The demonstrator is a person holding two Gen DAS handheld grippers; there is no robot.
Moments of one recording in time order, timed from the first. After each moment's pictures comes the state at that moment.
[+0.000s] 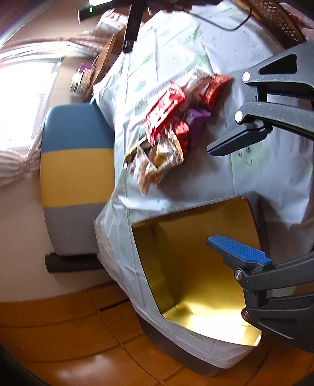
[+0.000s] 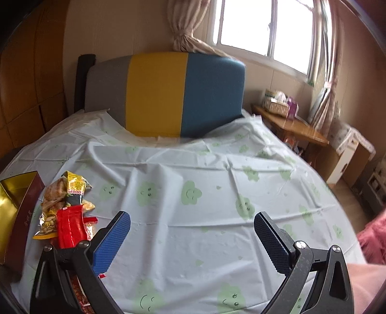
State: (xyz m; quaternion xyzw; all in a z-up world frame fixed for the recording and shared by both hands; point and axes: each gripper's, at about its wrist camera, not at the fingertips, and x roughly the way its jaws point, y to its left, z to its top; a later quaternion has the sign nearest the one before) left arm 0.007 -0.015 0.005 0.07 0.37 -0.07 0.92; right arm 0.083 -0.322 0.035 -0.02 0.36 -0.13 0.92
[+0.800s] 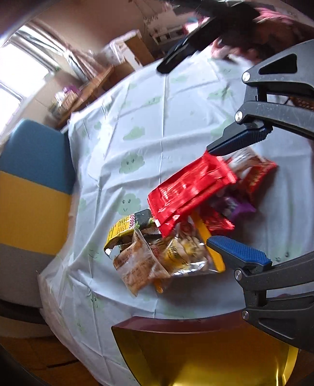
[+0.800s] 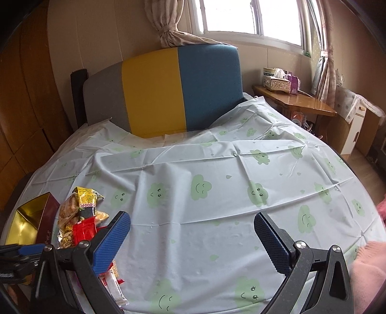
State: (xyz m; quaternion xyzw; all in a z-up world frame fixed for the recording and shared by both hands) left arm 0.127 -0.114 0.002 -0.05 0.55 -0.18 0.81; right arm 0.081 -0.338 0.038 0.06 0.36 -0.11 0.92
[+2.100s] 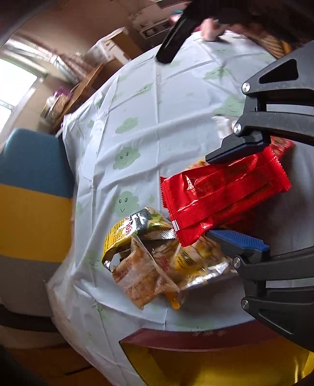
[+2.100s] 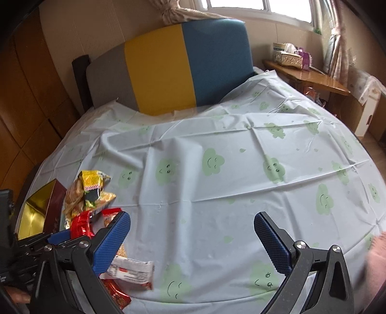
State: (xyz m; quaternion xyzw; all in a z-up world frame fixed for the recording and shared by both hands) left arm 0.125 -0.120 -0.033 0.00 0.52 -0.20 0.83; right arm 0.095 -0.338 0.010 0.10 0.44 -0.06 0.89
